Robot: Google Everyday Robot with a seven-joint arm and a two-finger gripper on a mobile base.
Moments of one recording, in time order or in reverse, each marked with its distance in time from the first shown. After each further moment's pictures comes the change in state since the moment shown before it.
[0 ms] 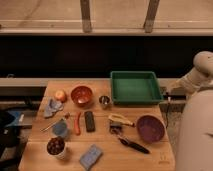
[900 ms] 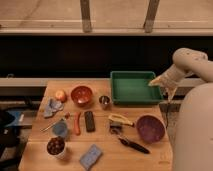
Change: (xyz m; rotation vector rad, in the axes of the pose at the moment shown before) arm 0.086 0.089 -0.003 -0.073 0.043 -0.274
